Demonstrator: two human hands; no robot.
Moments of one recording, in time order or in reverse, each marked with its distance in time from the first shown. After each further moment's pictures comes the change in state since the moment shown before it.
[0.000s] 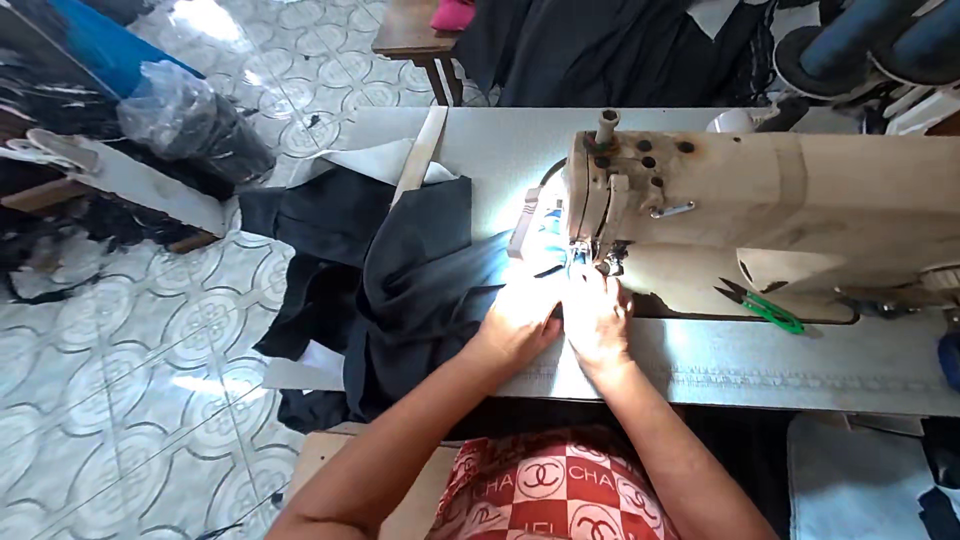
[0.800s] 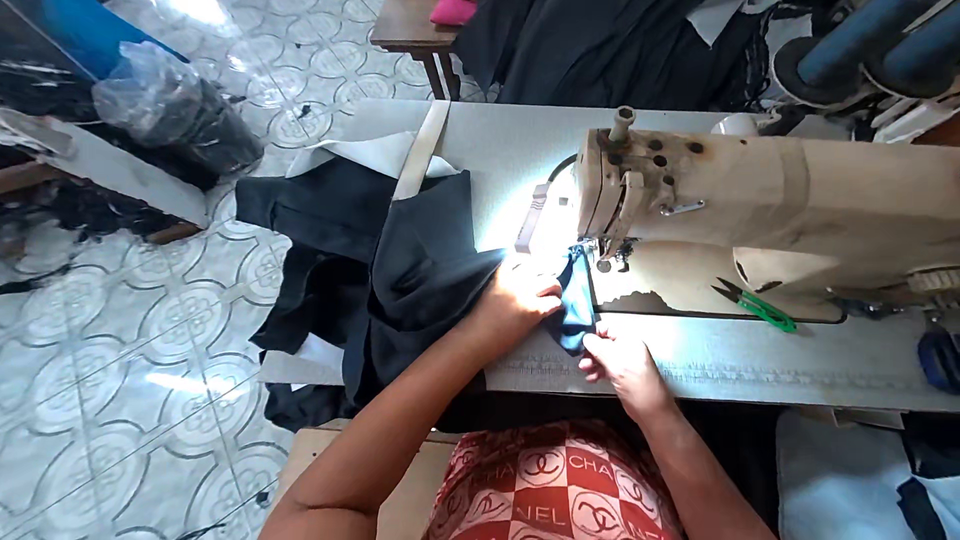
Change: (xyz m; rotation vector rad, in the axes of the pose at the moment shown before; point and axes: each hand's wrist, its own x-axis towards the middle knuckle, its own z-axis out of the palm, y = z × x) left_hand 0.009 -0.022 -0.022 -0.089 0.024 0.222; right_hand -0.044 0.014 -0.061 1.011 -0.399 0.510
